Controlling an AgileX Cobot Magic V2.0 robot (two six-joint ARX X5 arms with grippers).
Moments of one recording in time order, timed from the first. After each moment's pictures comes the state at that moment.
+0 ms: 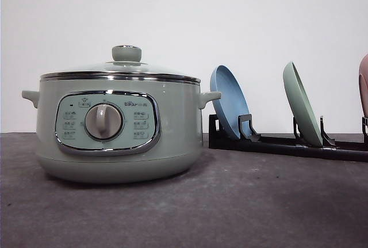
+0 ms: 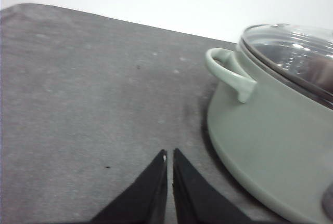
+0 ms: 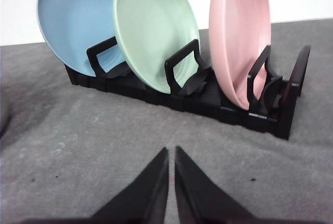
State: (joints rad) left_arx -0.10 0.00 0.03 -0.18 -0.05 -0.21; right_arx -0.03 0.01 0.02 -0.14 -0.13 0.15
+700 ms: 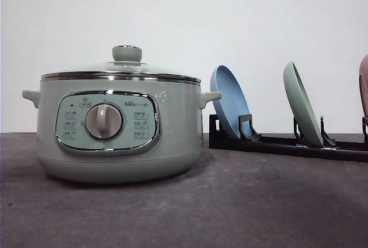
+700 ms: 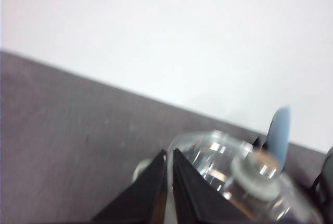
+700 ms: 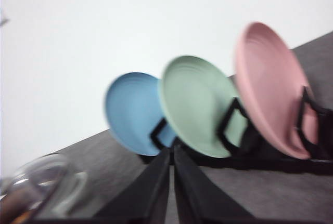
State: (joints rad) left_arx -0.16 0.37 0.59 -0.25 -0.04 -0.38; right_arx -0.01 0.08 0.27 -0.14 -0.18 0.53
